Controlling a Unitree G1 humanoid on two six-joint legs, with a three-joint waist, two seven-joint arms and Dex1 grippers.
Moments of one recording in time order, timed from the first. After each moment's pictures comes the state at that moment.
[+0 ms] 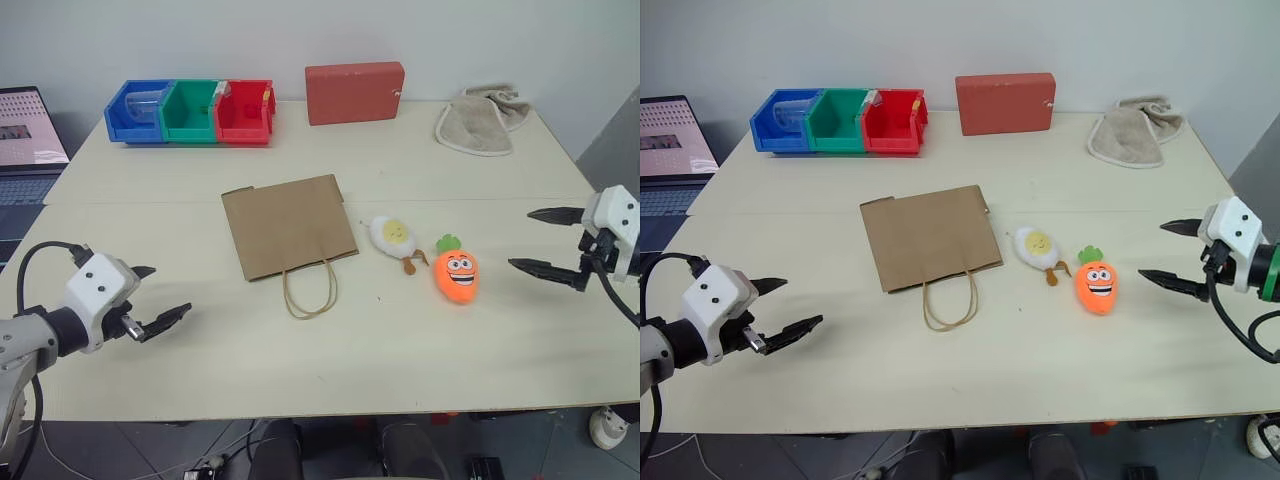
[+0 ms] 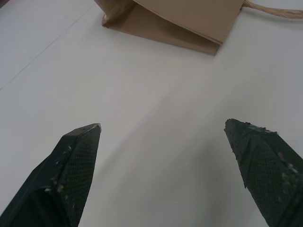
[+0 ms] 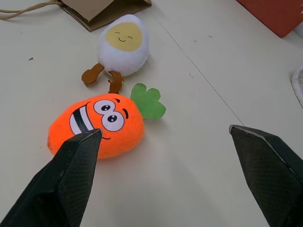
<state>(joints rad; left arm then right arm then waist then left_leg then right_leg) 0.18 0.92 0.47 -0.25 -0.31 0.34 -0.90 -0.32 -1.05 -0.22 0.08 0.34 0.20 1.18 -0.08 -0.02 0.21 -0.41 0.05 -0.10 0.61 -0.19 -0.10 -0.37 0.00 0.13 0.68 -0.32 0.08</state>
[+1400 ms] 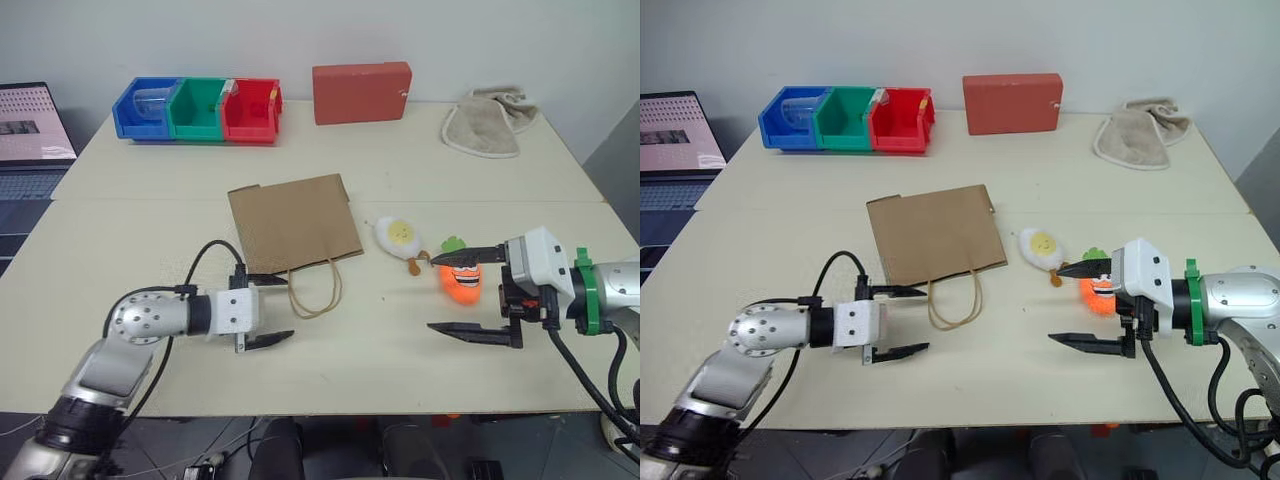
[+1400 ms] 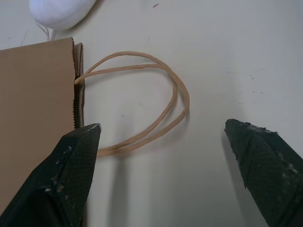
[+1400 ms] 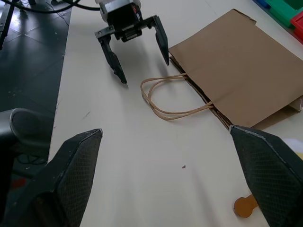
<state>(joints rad) -0.19 0.80 -0.13 -0.06 -0.06 -0.23 -1.08 -0.21 -0.98 -0.15 -0.59 0.63 0.55 1.10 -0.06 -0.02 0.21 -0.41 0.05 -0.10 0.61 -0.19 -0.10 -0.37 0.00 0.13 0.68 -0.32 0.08</state>
